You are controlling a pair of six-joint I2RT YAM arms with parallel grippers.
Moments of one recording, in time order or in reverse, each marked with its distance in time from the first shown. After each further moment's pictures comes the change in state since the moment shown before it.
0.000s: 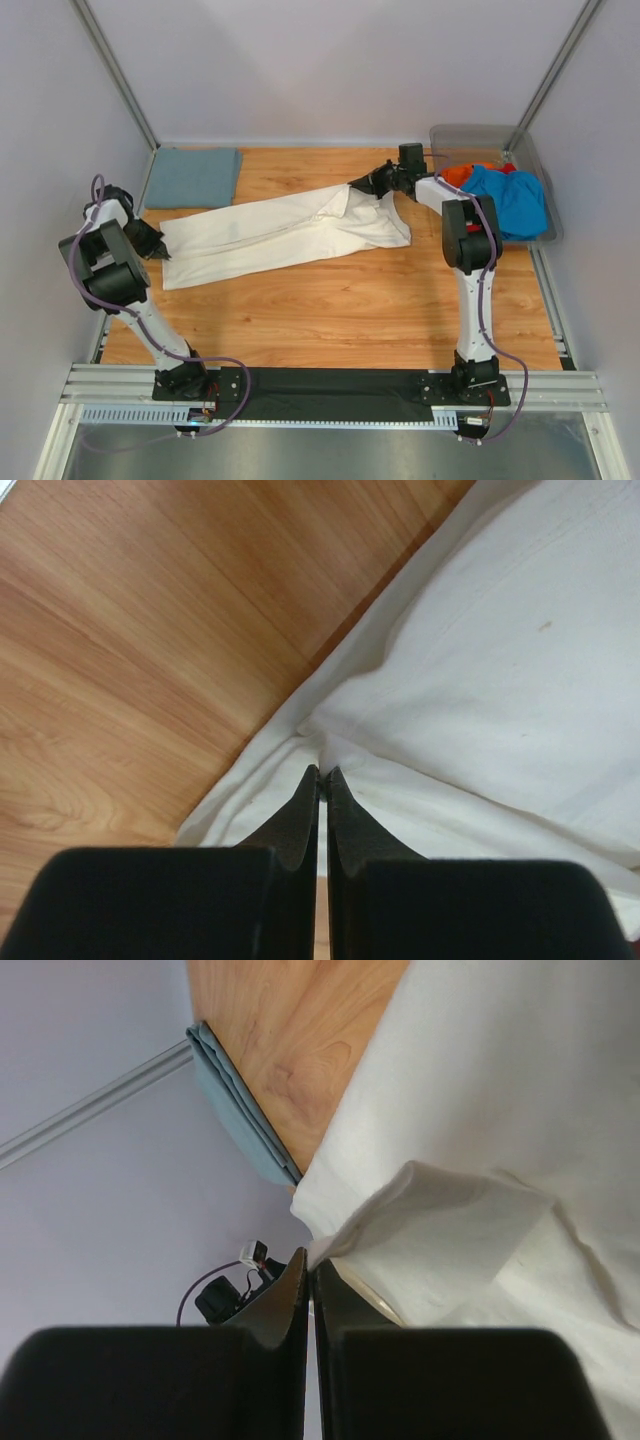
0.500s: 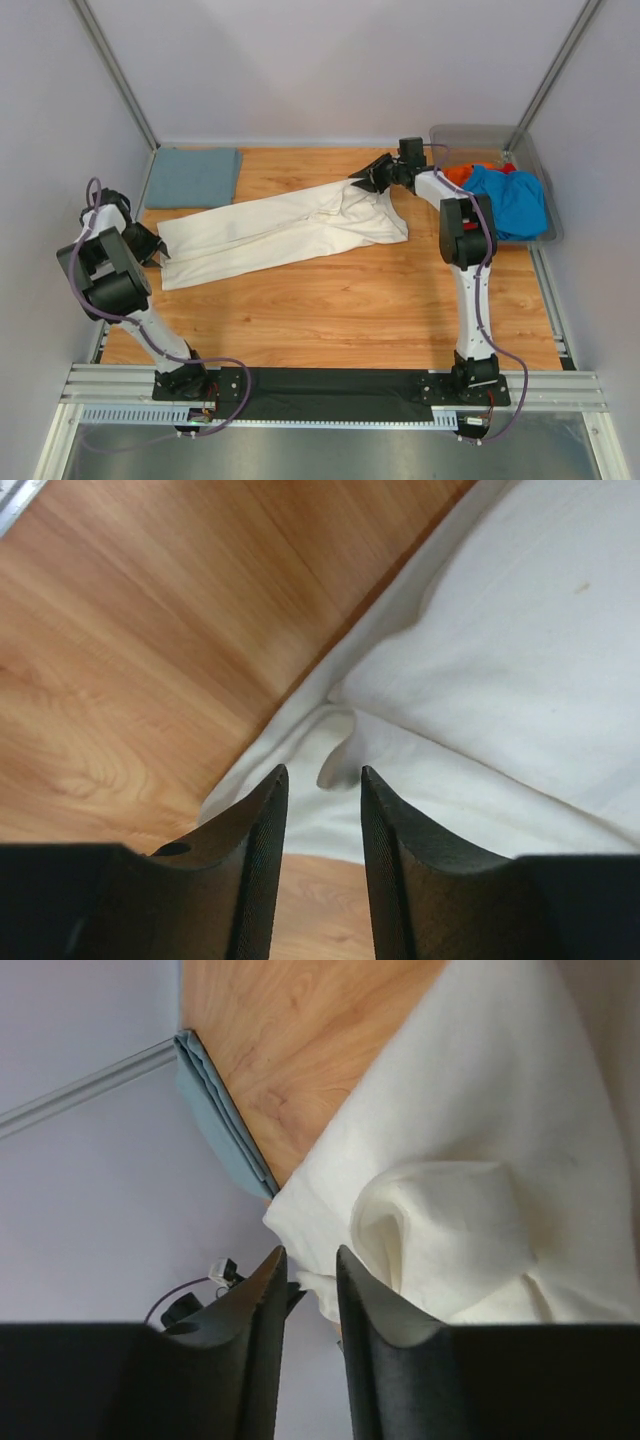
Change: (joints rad) left arm 0.019 -0.044 -0.060 0.011 -0.026 0.003; right arm -0.009 0.078 0.117 -0.047 0.004 -0.090
